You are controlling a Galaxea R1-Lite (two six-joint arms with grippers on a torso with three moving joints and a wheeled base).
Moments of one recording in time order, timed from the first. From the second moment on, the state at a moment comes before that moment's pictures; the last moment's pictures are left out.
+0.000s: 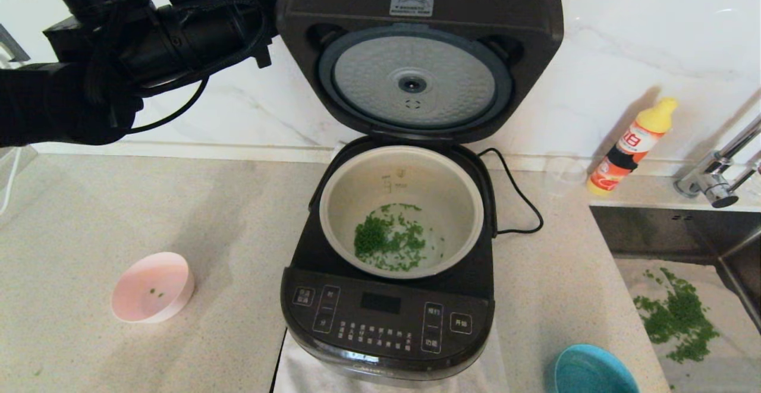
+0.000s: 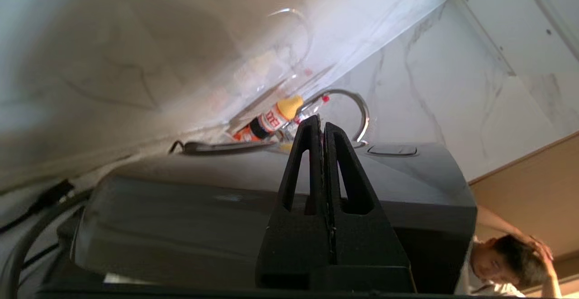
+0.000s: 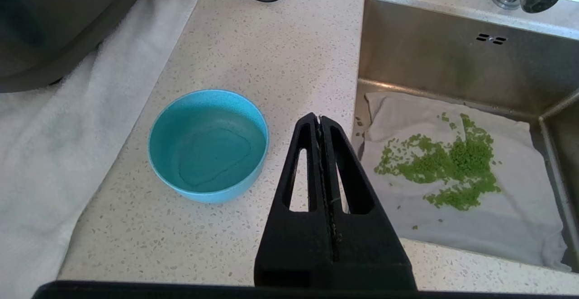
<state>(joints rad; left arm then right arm) -0.23 1.85 -1.62 -0.60 -0.82 -0.79 0.00 0.00 0.00 0.01 0.03 -0.08</state>
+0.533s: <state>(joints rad) -0.23 1.73 -1.40 -0.60 -0.85 -0.70 0.00 0.00 0.00 0.01 0.03 -0.08</state>
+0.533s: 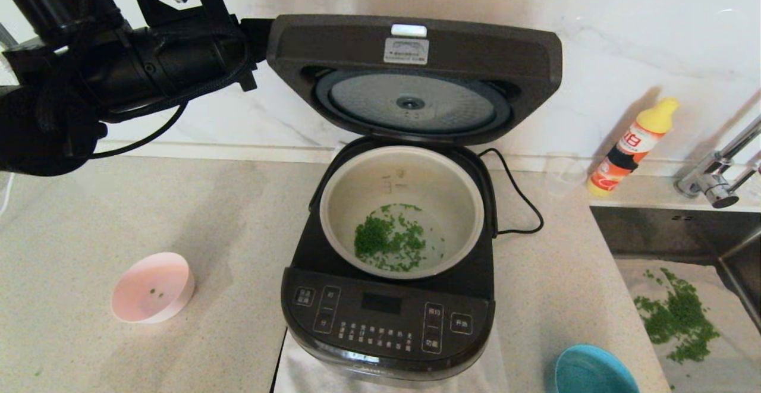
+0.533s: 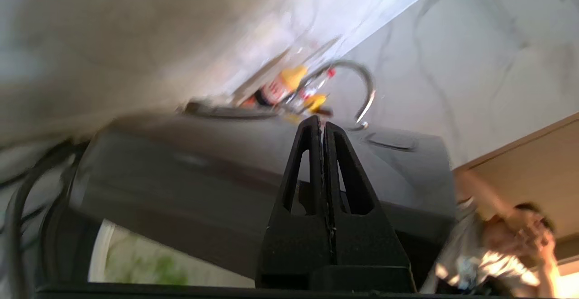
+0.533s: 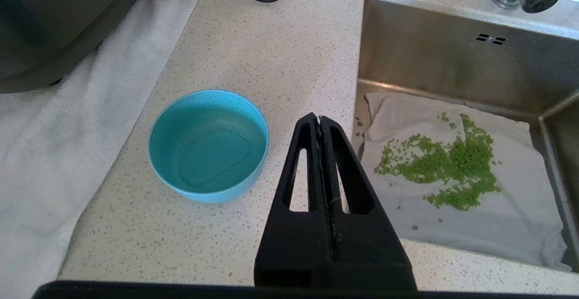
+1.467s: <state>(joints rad) -0.23 1.51 -0.89 -0.61 -0.85 -0.46 0.00 0.00 0.00 0.01 0.03 -0.08</state>
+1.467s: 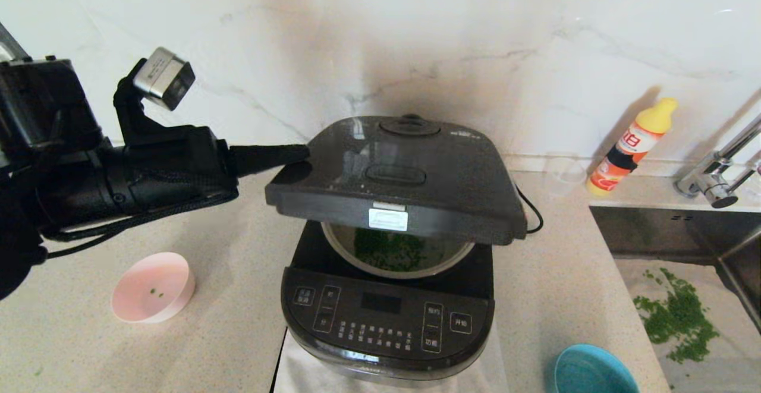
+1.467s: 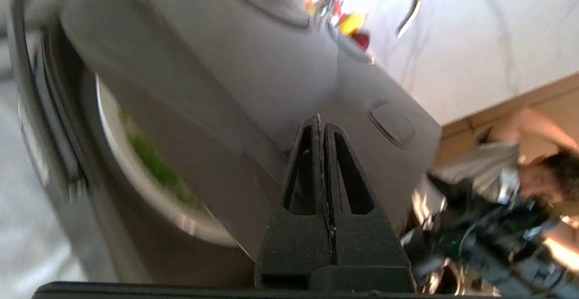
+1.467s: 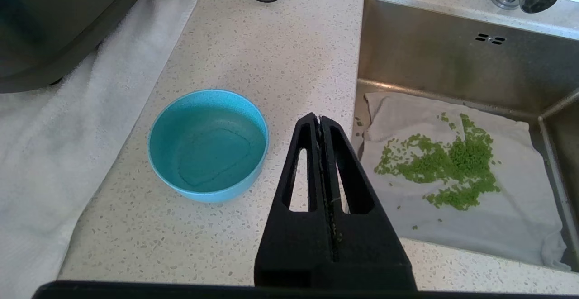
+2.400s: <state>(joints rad) -0.25 1.46 -0.55 -0.61 -0.85 -0.30 0.00 0.00 0.00 0.01 0.03 -0.08</state>
